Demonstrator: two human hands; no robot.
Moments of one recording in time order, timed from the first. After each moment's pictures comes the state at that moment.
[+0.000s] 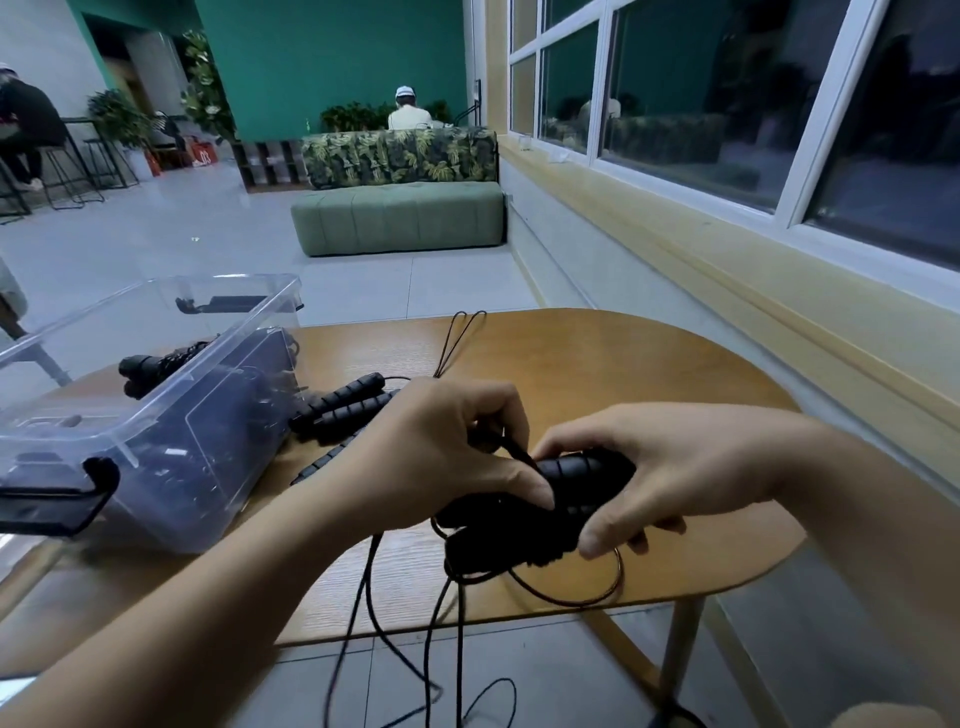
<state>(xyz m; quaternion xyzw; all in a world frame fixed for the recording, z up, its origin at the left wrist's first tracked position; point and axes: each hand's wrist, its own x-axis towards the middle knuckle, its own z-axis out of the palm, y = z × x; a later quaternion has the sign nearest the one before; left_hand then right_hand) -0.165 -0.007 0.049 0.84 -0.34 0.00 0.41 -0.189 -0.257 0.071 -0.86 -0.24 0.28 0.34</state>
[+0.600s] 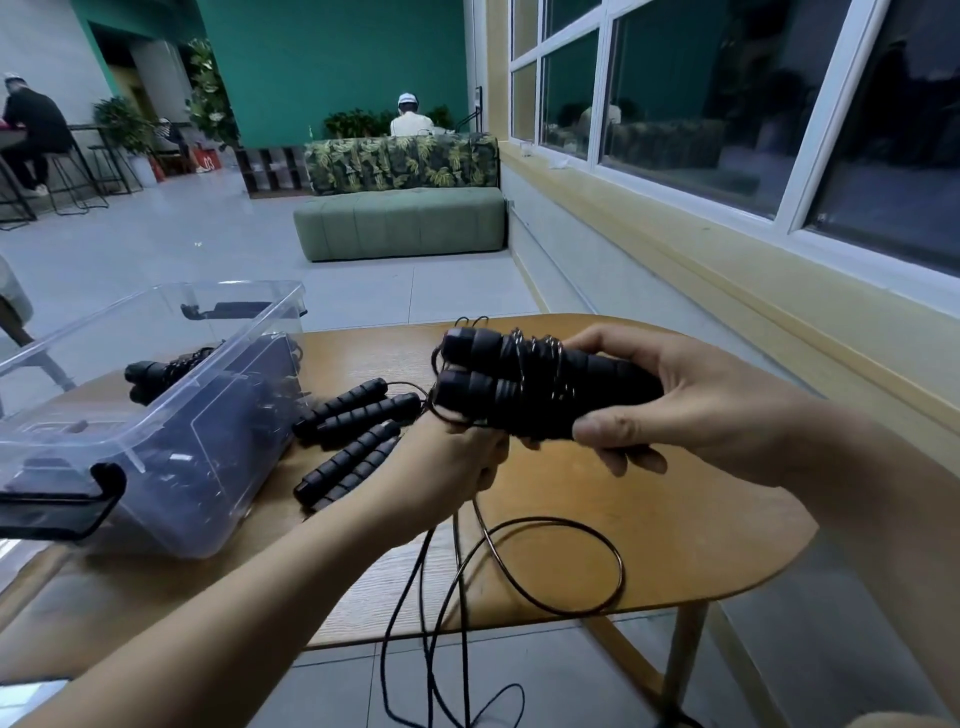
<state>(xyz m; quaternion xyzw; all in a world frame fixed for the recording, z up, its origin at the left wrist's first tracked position) -0.149 -0.021 0.010 0.76 -0.22 -0.09 0.61 -0.189 -0.268 0.079 -0.79 -0.24 0.10 0.55</state>
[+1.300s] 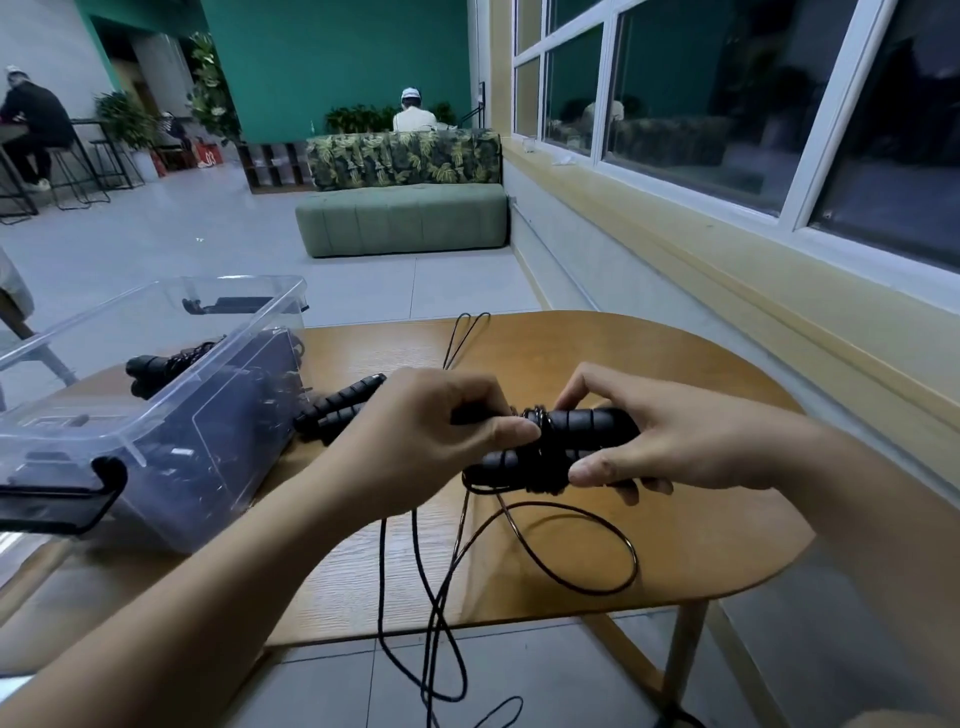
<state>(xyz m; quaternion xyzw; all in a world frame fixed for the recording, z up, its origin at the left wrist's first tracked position) -0.154 0.004 0.046 0.86 -0.33 0.07 0.39 -0.179 -0.266 0.059 -0.90 -0.17 0.16 0.37</state>
